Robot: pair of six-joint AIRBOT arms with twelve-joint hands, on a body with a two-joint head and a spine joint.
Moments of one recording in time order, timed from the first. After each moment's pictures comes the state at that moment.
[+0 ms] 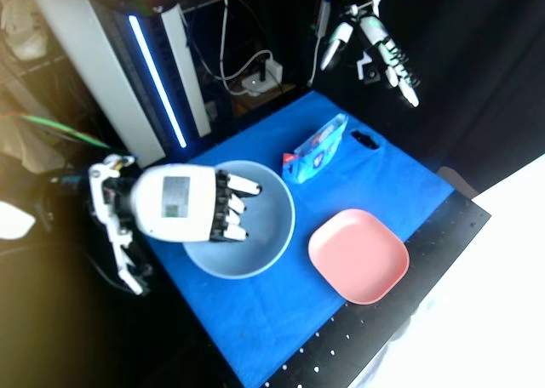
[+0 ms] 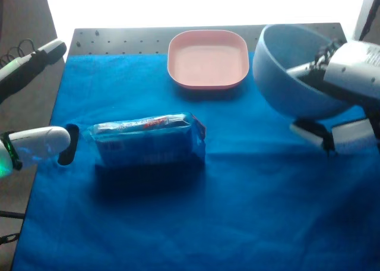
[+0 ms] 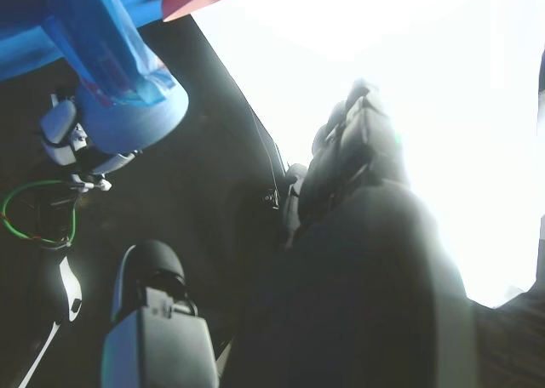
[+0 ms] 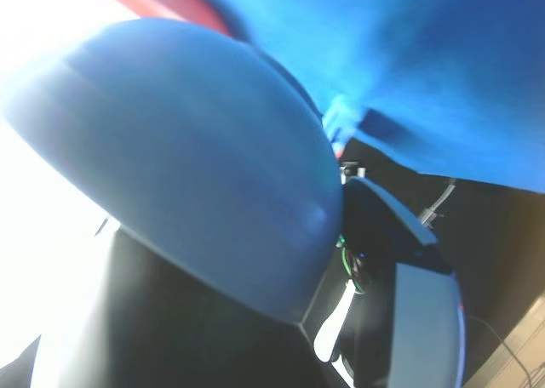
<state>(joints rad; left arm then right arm) 1.33 -0.87 1.03 -0.24 -1.36 0.57 -0.84 -1.04 1.28 -0.34 0.88 -0.37</state>
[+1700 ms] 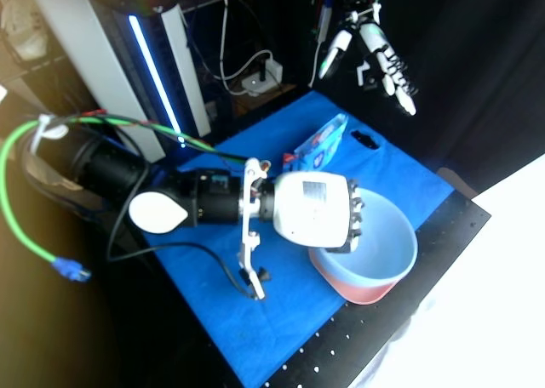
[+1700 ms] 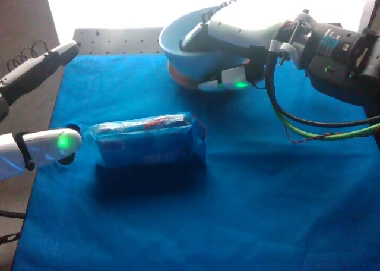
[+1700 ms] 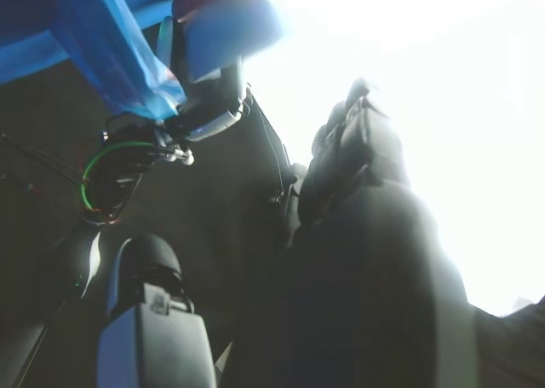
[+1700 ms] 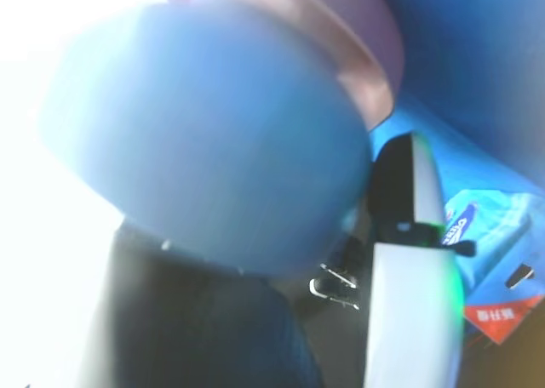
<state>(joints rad) 1.29 -0.90 1.07 -0.21 -1.32 0.56 -0.55 -1.48 1.69 -0.45 0.53 -0.37</state>
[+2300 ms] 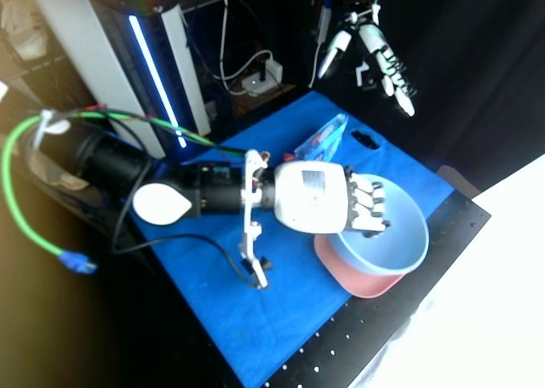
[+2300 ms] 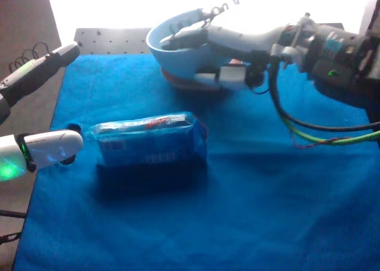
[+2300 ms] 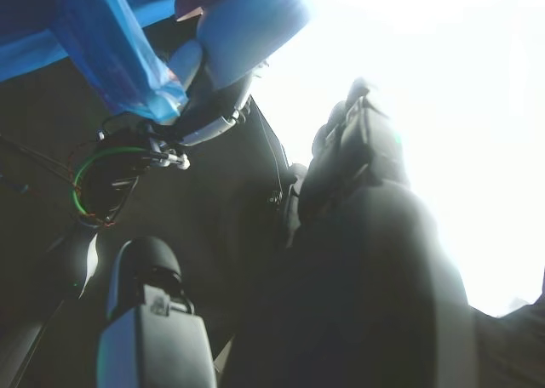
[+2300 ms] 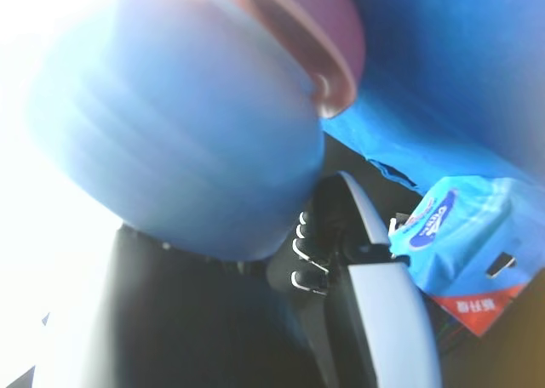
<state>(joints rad) 1.29 -0.91 1.07 -0.21 -1.32 0.56 -0.55 -1.43 1.62 -0.47 0.52 -0.36</state>
